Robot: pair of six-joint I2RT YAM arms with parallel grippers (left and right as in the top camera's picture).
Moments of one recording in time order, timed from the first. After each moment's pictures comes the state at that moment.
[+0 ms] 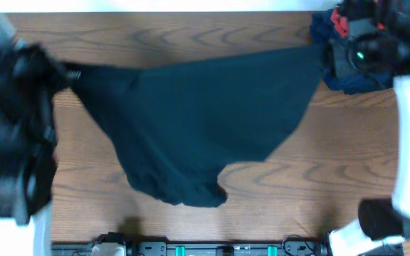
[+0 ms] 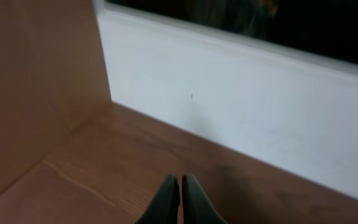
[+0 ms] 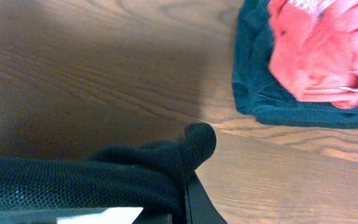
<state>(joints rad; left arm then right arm) -0.03 1.19 1.78 -0.92 -0.38 -0.25 0.08 1.75 2.20 -1.48 -0.06 -0.10</state>
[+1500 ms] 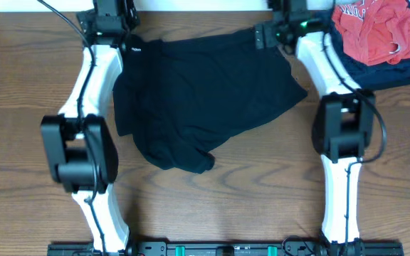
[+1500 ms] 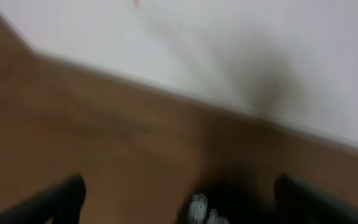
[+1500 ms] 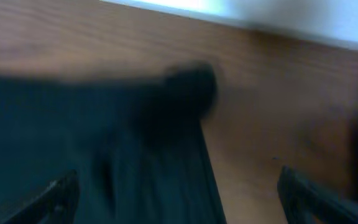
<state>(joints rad) -0.04 2.05 1.78 -0.37 -0.40 -0.19 0.14 2.43 2.19 -0.68 -0.05 -0.02</state>
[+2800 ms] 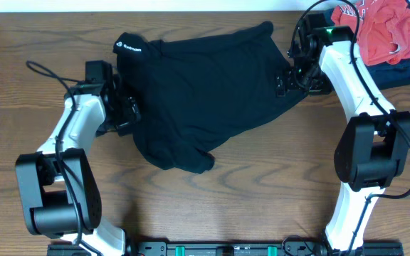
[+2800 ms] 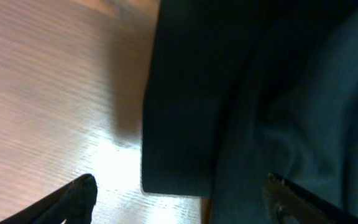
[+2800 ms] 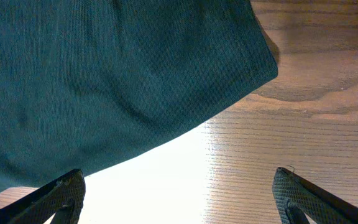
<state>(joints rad) 0.10 1.78 1.13 -0.70 0.04 -0.28 0.12 2.12 1.83 -1.22 -0.06 0.09</state>
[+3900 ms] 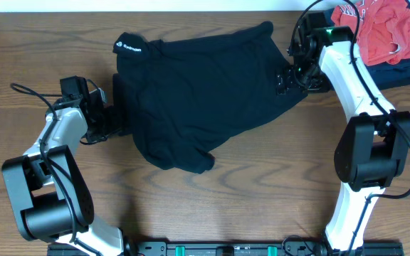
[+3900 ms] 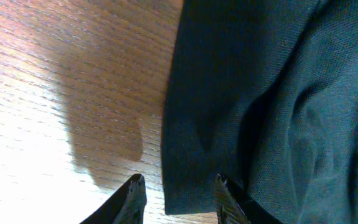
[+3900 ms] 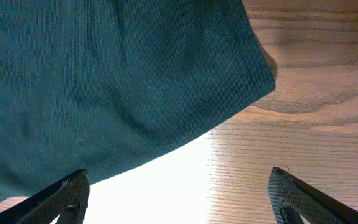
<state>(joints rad) 0.25 1.78 1.03 -0.58 0.26 -0.18 0.12 2.12 1.83 -1.19 -0.06 0.09</state>
